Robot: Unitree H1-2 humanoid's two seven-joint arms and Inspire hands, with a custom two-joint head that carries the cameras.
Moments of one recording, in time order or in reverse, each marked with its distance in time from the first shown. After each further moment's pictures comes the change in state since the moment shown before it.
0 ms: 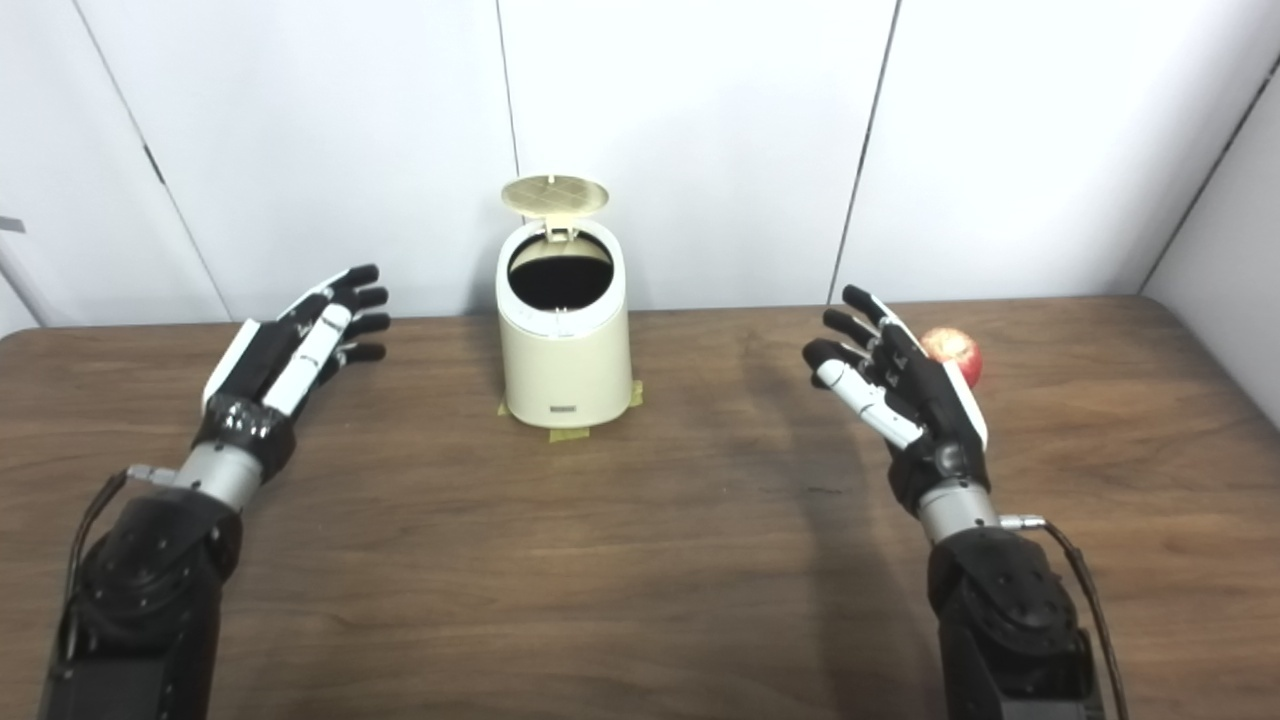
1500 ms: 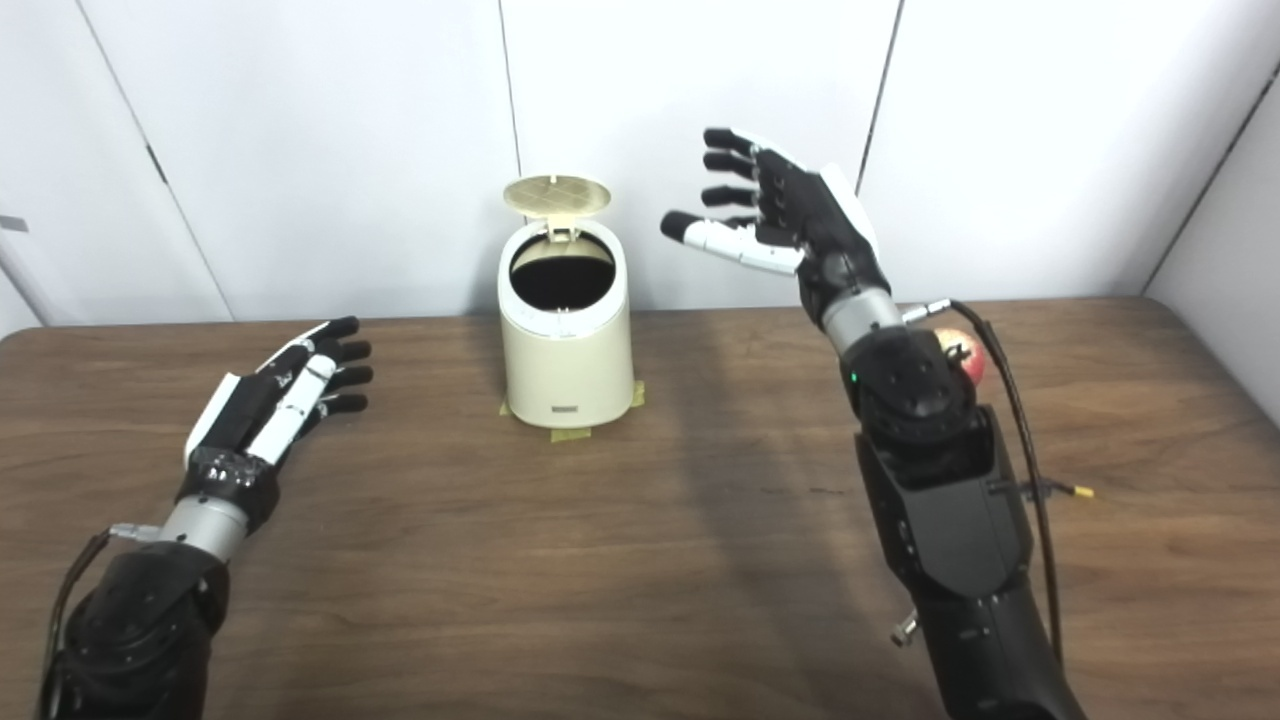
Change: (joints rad) left arm 0.087 0.006 -0.020 -0.057 -0.023 0.038 0.050; right arm -0.400 -0.053 0.176 0.130 -0.208 0.053 0.054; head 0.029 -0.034
